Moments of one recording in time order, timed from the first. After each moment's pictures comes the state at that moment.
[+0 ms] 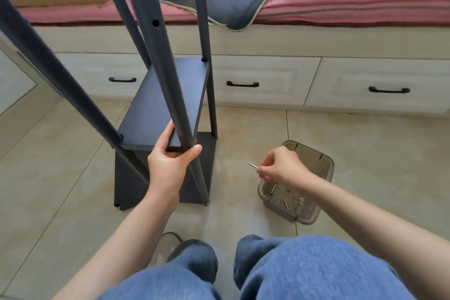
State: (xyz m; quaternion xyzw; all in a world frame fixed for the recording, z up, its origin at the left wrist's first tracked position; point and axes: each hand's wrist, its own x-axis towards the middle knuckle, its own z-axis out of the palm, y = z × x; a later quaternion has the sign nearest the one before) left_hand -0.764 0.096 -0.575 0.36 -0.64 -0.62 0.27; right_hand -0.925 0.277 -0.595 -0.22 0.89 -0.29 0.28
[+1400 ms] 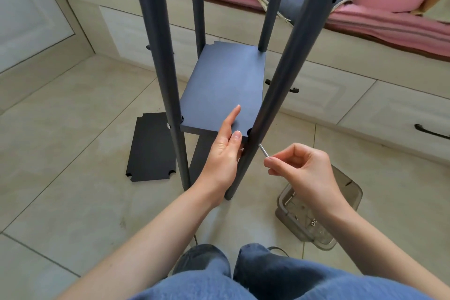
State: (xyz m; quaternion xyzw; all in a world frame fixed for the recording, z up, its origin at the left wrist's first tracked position) left_hand -0.775 0.119 -0.568 0.26 -0.59 -0.72 0.23; right_hand -0.867 0.246 -0.545 -0.25 0.77 -0.54 0.23
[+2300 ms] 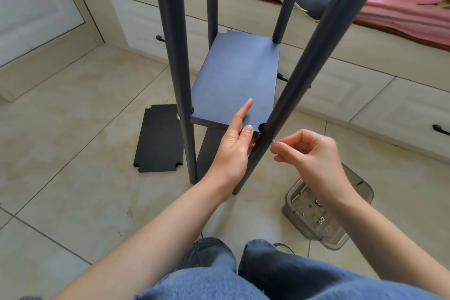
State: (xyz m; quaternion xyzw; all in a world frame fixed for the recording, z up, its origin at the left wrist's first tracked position) left_hand -0.776 0.117 -0.568 0.26 -0.59 -0.73 0.24; right_hand -0.880 0.228 -0.553 -0.29 0.76 -0.55 0.21
